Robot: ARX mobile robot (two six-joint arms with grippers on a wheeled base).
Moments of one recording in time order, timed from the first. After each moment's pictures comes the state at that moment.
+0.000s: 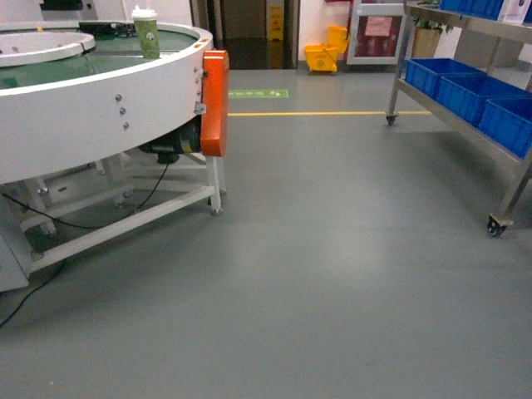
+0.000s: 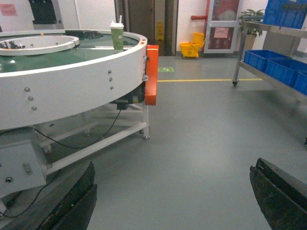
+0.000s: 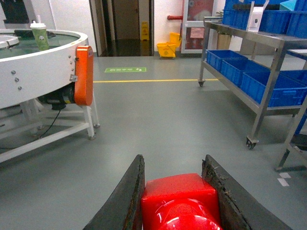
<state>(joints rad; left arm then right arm) 0.00 0.01 0.02 0.00 0.00 0.00 0.00 0.00 0.01 -0.01 0.00 0.00</state>
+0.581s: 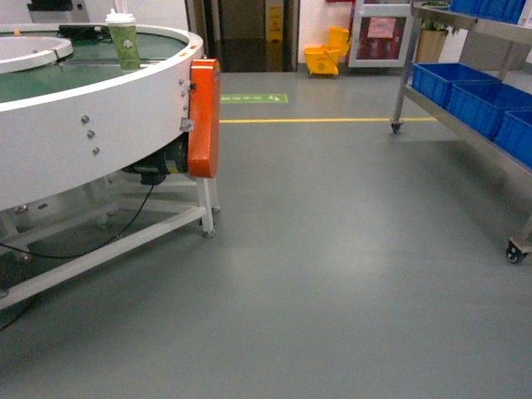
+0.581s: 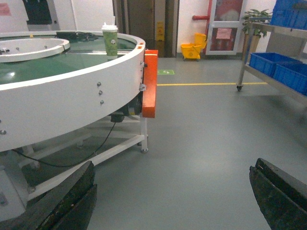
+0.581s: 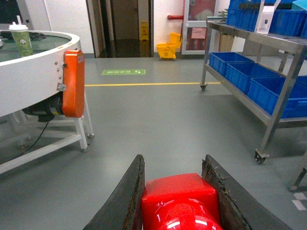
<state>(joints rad) 0.00 0.01 0.02 0.00 0.00 0.00 0.00 0.00 0.01 -0.01 0.00 0.00</state>
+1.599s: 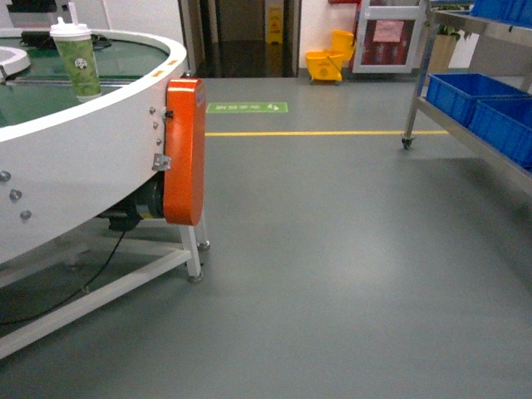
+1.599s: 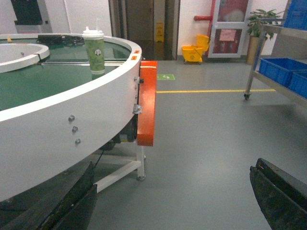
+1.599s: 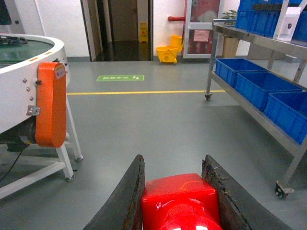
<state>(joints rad) 0.00 0.01 0.02 -0.01 0.00 0.00 0.00 0.00 0.01 0.00 0.00 0.00</state>
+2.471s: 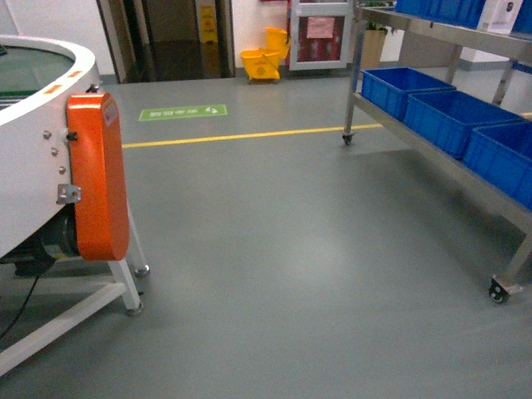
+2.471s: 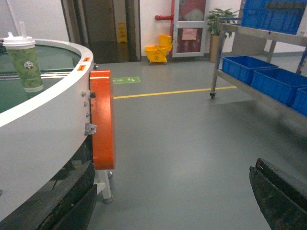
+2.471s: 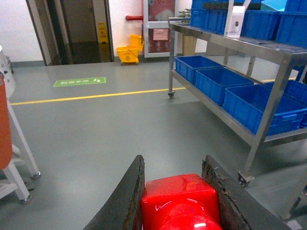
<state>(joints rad) 0.00 0.01 0.02 0.00 0.00 0.00 0.00 0.00 0.01 -0.01 0.00 0.00</state>
